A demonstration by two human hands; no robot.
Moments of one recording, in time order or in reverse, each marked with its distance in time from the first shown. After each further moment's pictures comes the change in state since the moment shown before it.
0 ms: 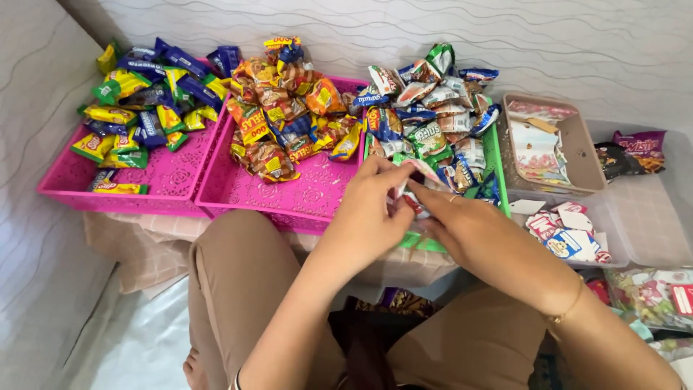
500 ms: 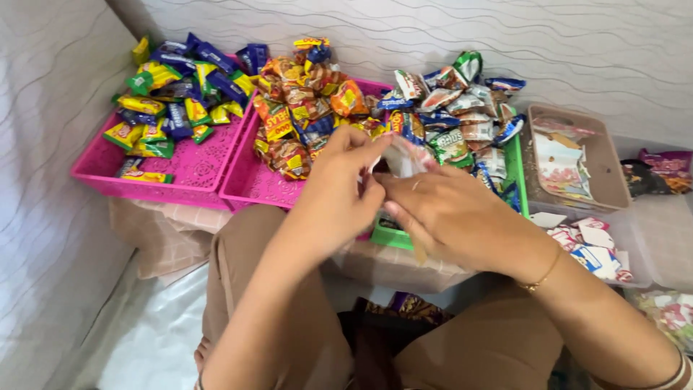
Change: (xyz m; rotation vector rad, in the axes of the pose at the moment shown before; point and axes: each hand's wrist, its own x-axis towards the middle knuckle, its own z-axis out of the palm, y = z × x) left_hand 0.006 0.020 -0.073 0.152 0.012 0.090; right_hand 0.050 -0.028 -0.002 -0.172 -0.010 -0.434
